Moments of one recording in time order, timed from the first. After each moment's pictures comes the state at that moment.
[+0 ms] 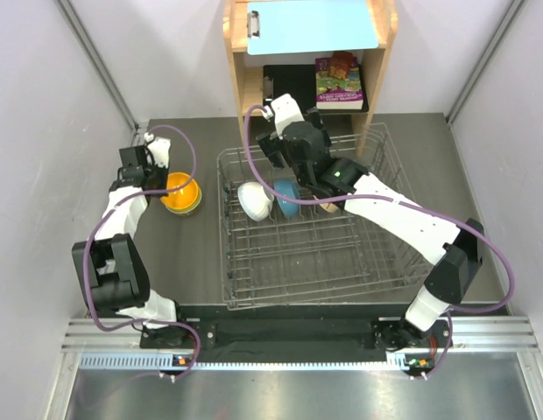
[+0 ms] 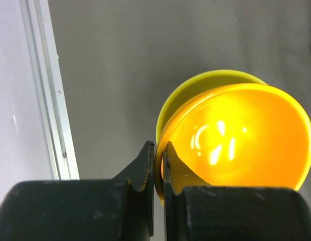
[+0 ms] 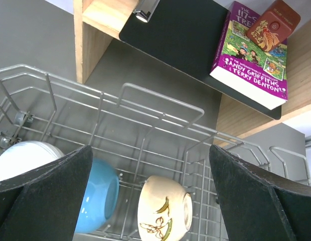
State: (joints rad) left arm 0.20 1.52 1.09 -0.30 0.12 0.34; right arm 0.88 1.65 1.64 -0.30 0.63 -0.15
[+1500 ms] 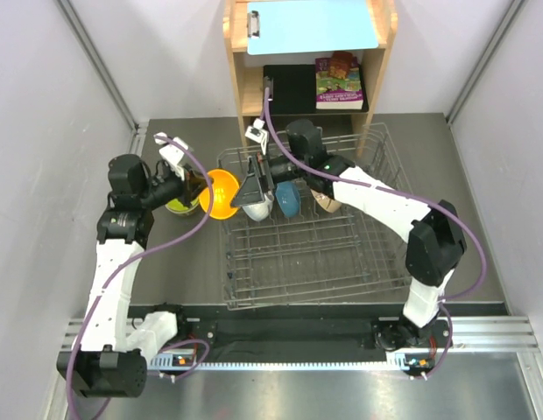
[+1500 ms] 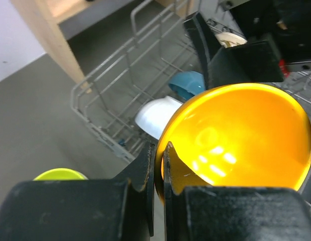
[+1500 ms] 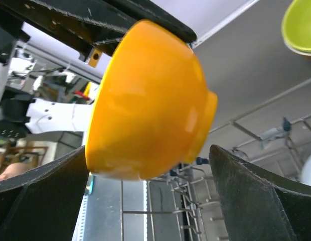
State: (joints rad) left arm 0.02 0.97 1.05 -0.39 0.77 0.22; right arm 0.75 1.79 1.57 -0.08 -0.94 0.53
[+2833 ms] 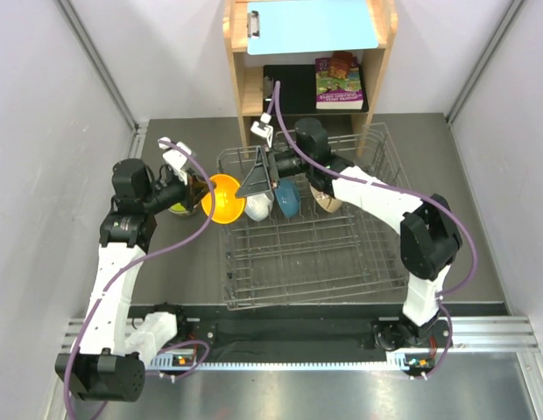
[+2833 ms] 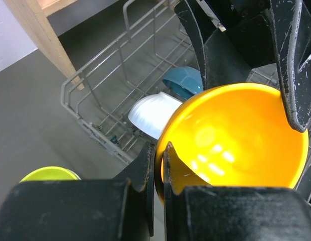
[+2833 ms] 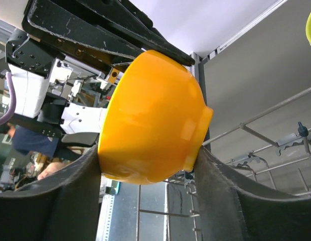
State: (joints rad) left arm -0.03 0.95 1.01 -0.39 0.76 0.21; right arm 0.70 1.84 1.51 0.20 -1.09 0.79
